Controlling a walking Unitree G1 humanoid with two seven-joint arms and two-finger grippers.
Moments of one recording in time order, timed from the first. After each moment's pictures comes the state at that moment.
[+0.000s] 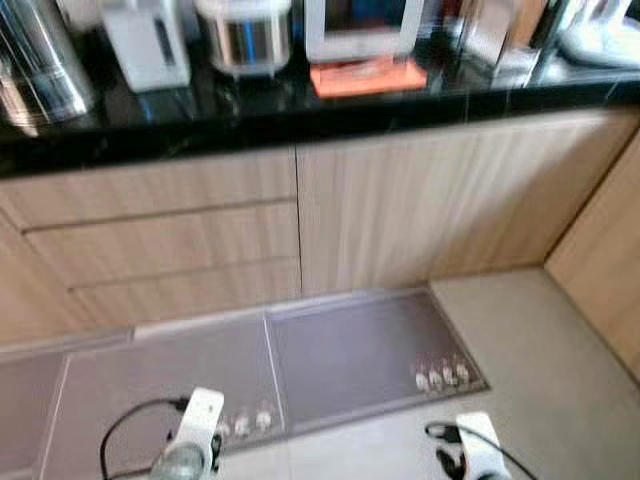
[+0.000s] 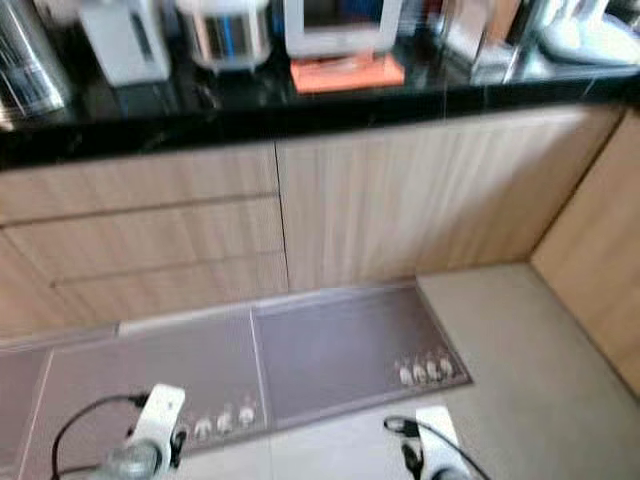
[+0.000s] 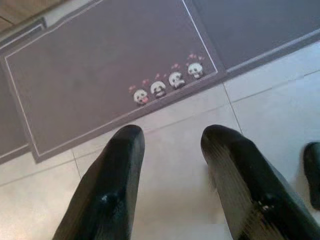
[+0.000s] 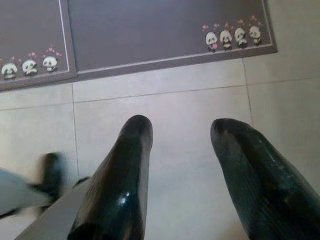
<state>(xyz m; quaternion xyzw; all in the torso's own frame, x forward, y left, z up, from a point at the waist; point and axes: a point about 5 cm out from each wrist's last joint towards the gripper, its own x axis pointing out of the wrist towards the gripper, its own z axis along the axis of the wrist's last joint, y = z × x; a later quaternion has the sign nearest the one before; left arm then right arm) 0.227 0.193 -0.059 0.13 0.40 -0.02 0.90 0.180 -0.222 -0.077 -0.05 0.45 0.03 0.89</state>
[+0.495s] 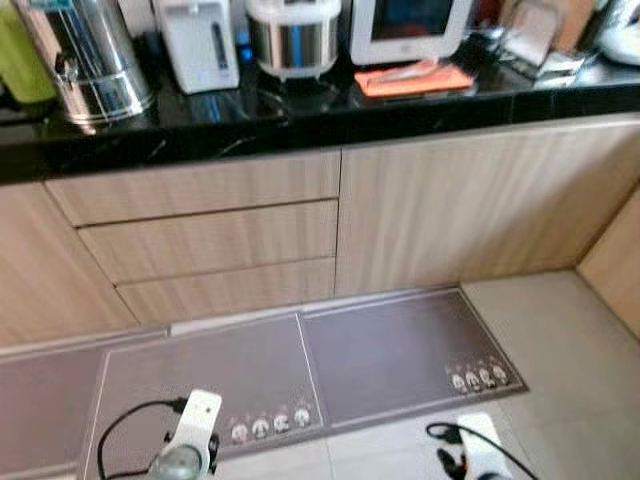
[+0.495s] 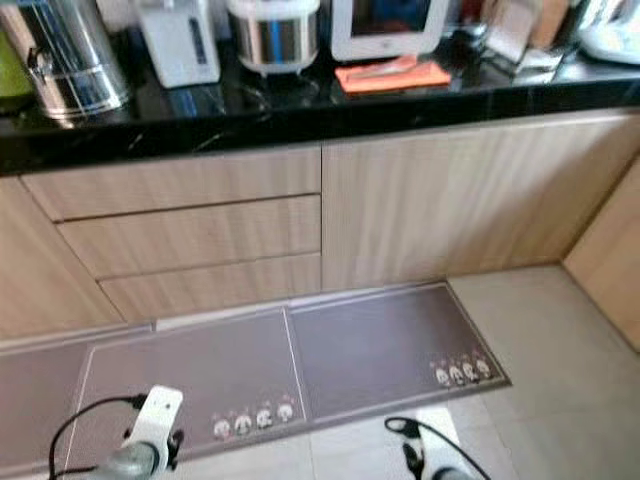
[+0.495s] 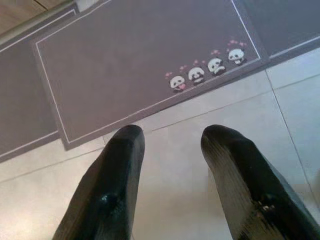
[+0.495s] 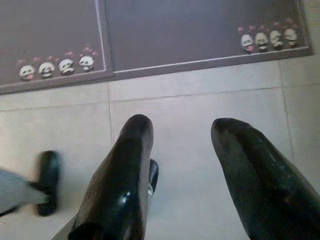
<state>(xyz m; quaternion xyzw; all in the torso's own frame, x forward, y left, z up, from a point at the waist) 0.226 0.197 -0.059 0.13 0.41 -0.01 0.90 0.179 -0.222 -0.078 -0.05 0.45 0.03 0.89</state>
